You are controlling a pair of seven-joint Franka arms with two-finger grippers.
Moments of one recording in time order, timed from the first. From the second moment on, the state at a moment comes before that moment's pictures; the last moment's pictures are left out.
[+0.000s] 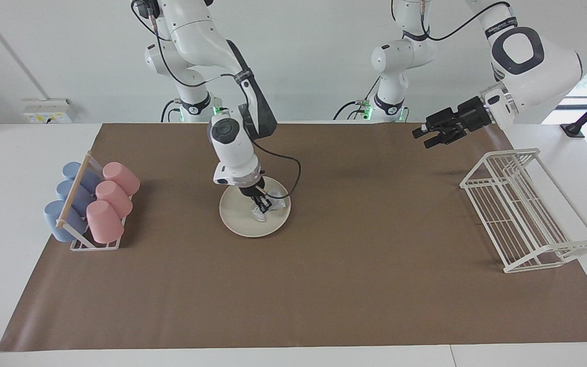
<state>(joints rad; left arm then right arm) 0.24 -0.17 -0.12 -2.08 -0.83 1.65 0.14 0.53 0.29 -0.01 -2.08 0.25 2.49 1.29</state>
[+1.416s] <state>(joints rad) 0.21 -0.16 -0.14 -2.14 -1.07 1.67 0.32 0.57 0.23 0.00 -1.59 0.14 1.80 1.69</state>
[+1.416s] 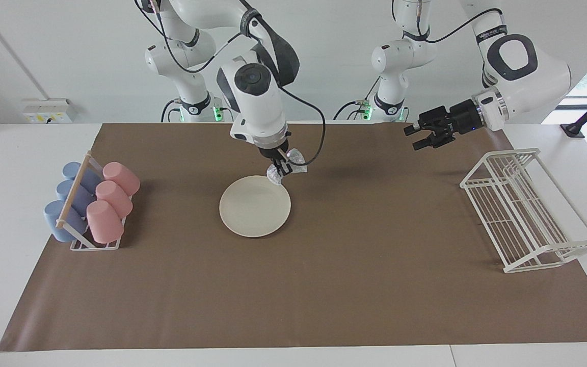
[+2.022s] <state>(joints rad) 0.01 -0.13 -0.15 -2.22 -1.28 1.82 0.45 0.68 0.25 0.01 -1.53 0.09 1.77 1.86</state>
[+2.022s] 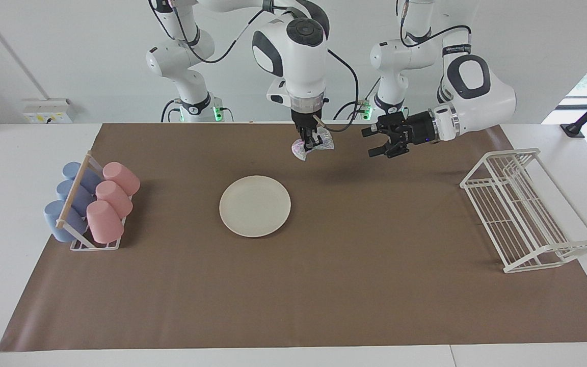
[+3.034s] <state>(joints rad) -0.15 -0.13 -0.15 -2.28 -1.40 1.97 0.47 0.67 0.25 0.00 -1.52 0.09 1.77 1.86</state>
